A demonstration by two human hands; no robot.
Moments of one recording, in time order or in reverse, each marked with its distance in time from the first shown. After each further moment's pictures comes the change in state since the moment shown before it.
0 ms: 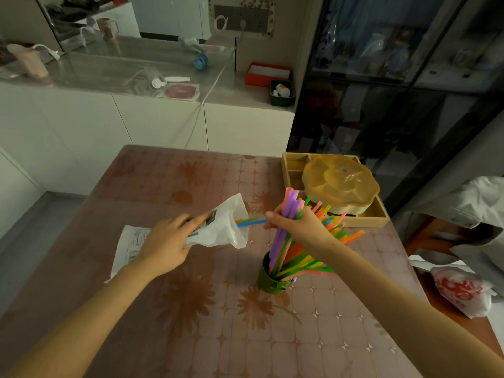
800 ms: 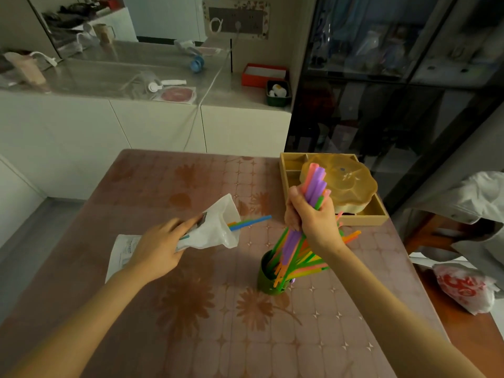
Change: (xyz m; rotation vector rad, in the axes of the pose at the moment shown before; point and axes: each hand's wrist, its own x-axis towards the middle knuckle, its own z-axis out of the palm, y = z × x) left_hand -0.005 -0.004 -0.004 -0.004 -0.023 -0.047; right_hand -0.013 -0.016 -0.009 0.293 0.181 -0.363
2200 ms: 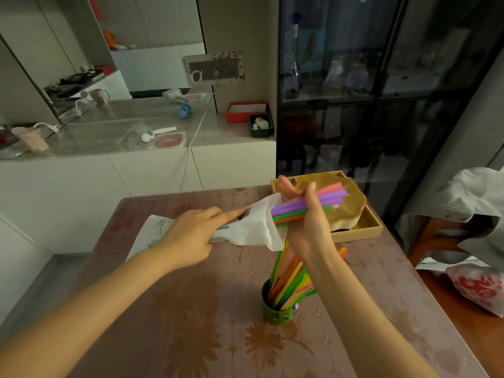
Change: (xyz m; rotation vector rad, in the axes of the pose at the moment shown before) left_hand 0.093 0.078 -0.086 0.003 -0.041 0.323; right_hand 0.021 -0.033 0.002 0.798 0.374 0.268
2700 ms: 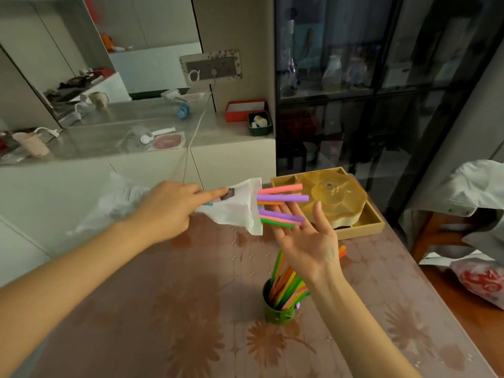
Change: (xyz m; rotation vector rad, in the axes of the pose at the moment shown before) left_hand 0.018 -0.008 -0.059 0.324 -0.044 0.036; right_hand -0.016 0.009 -0.032 0.440 -0.135 0.263
